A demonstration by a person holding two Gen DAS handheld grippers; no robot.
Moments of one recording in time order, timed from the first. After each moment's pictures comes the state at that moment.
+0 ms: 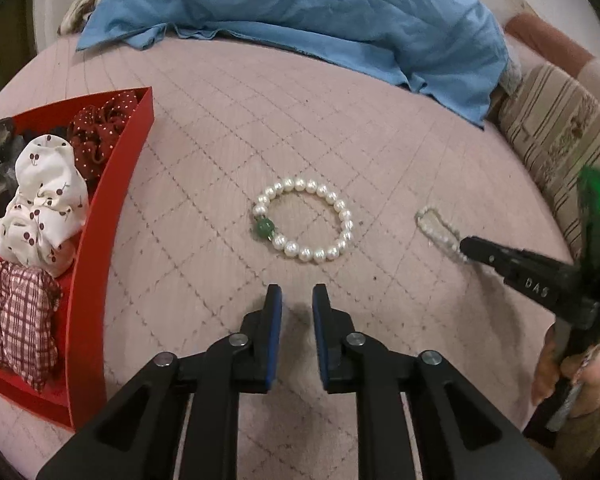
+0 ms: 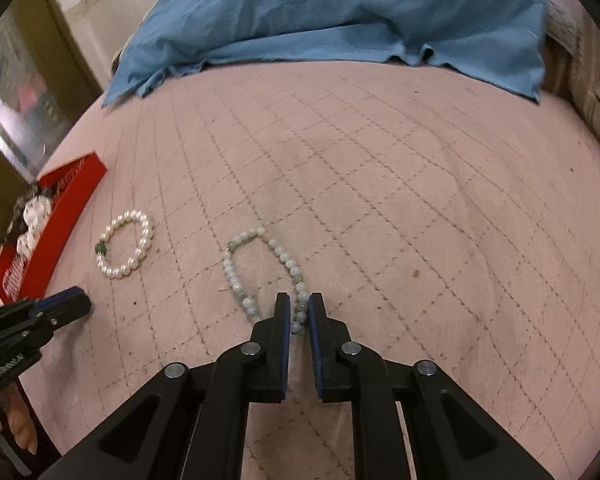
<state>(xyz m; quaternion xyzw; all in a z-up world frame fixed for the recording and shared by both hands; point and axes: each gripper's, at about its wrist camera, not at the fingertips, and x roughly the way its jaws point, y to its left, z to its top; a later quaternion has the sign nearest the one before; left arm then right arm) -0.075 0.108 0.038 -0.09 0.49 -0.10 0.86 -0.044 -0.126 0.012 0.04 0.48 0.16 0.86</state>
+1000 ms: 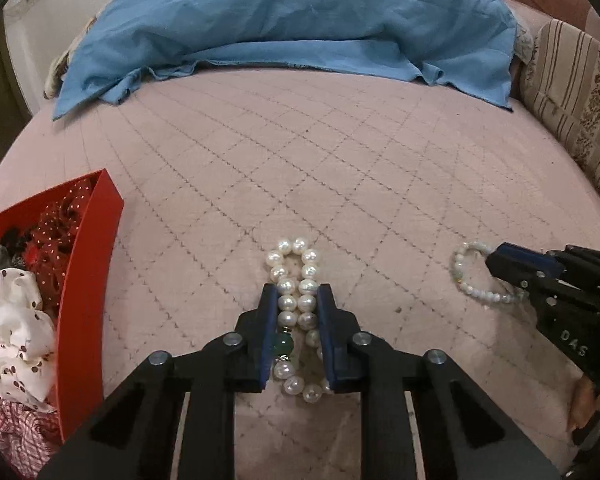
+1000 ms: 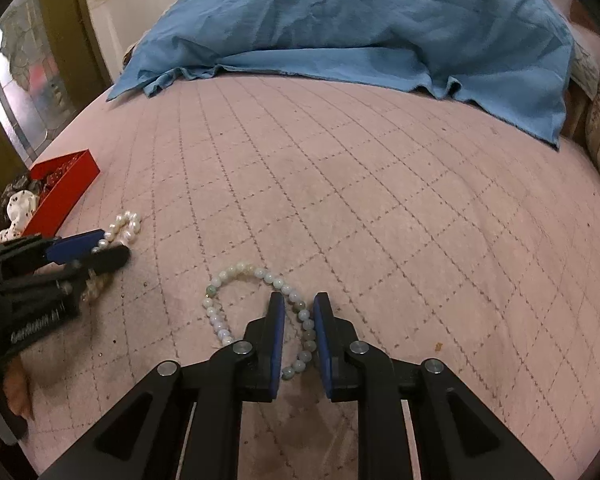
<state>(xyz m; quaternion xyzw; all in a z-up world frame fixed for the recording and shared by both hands) -0.012 0.077 0.023 0.02 0.47 -0.08 0.88 -0.019 -0.098 0.007 -0.02 0.44 0.18 0.88</state>
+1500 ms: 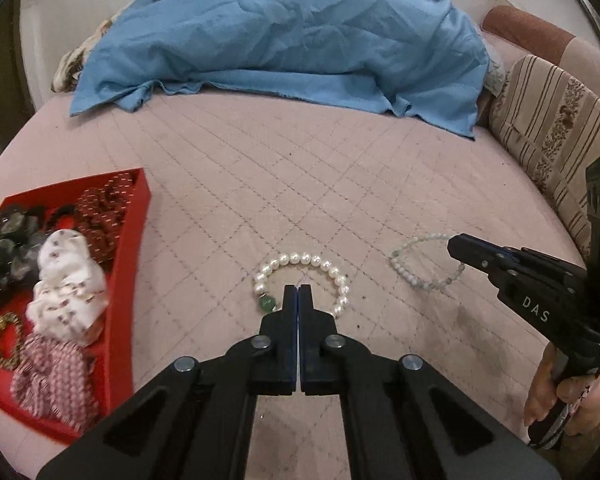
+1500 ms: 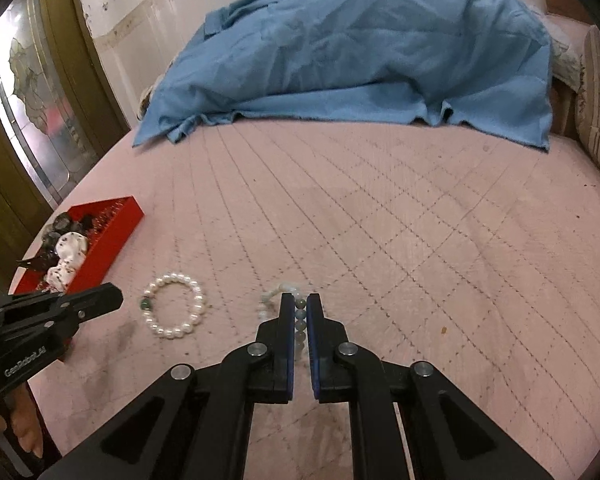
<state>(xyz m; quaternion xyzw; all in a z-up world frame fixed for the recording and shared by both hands) -0.074 0.093 0.071 -0.03 0.44 -0.10 0.89 -0.055 -0.102 0.047 0.05 0.40 0.19 0.90</state>
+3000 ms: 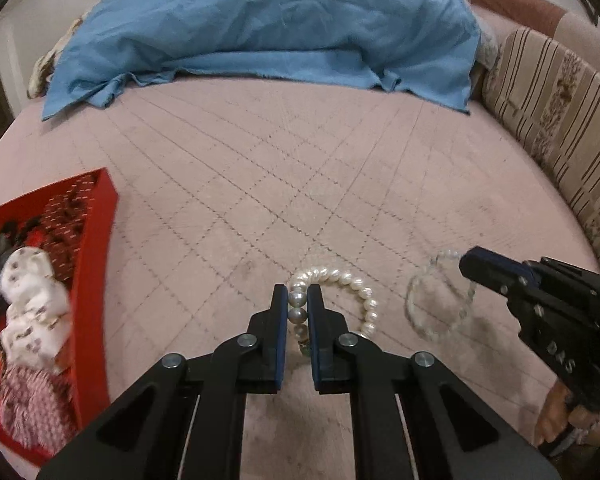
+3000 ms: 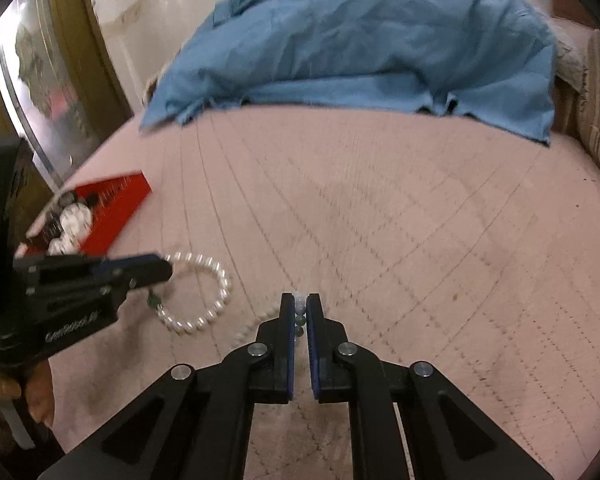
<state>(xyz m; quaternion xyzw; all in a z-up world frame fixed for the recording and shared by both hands) -0.050 0.077 0.057 0.00 0.46 -0.13 0.88 -0.073 -0.102 0.041 0.04 0.40 0.20 0.90</state>
